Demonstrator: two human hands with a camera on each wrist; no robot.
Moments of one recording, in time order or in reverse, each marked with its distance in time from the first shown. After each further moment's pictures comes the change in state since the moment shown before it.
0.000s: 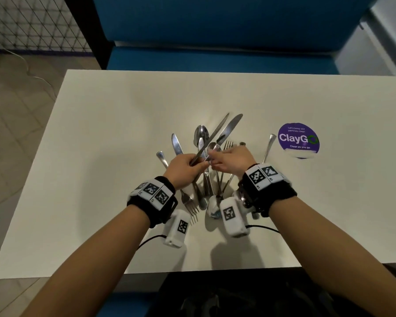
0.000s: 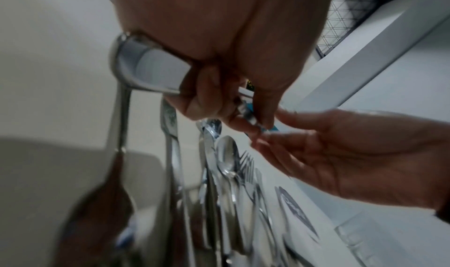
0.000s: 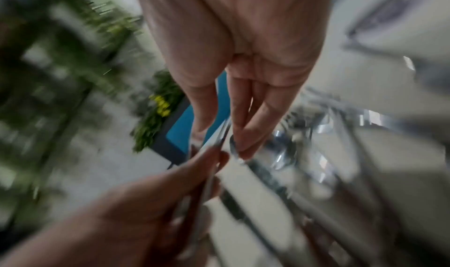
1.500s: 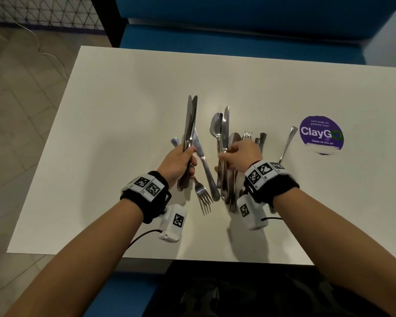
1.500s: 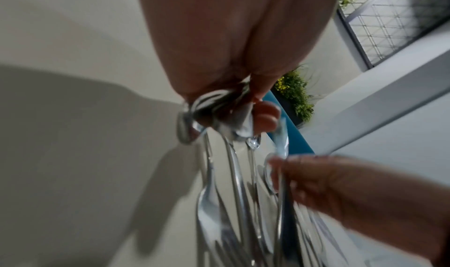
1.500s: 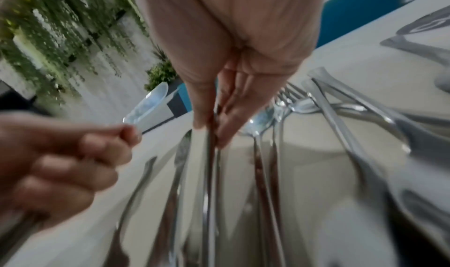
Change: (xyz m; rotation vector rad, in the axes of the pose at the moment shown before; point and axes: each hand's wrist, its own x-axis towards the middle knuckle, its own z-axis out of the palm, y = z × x) left_hand -0.017 -0.024 -0.025 -0.519 0.090 -0.207; right_hand 0.023 0.019 0.024 -0.449 0.014 -0.155
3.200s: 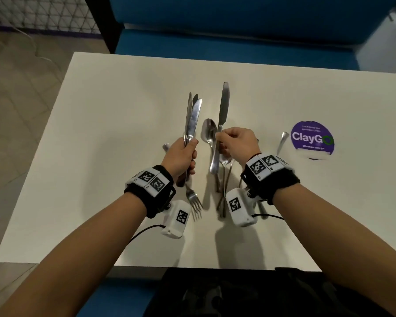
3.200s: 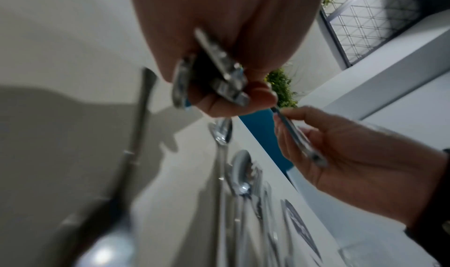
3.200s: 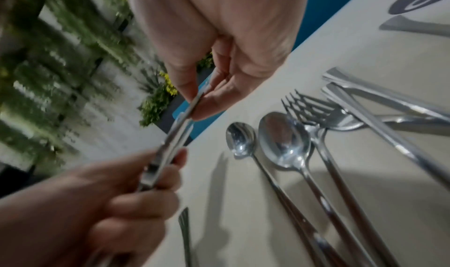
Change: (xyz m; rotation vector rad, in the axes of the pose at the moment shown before) left_hand 0.018 0.023 0.030 0.056 0.090 0.048; right_hand 0.000 -0.025 -0.029 0.543 0.080 -0.001
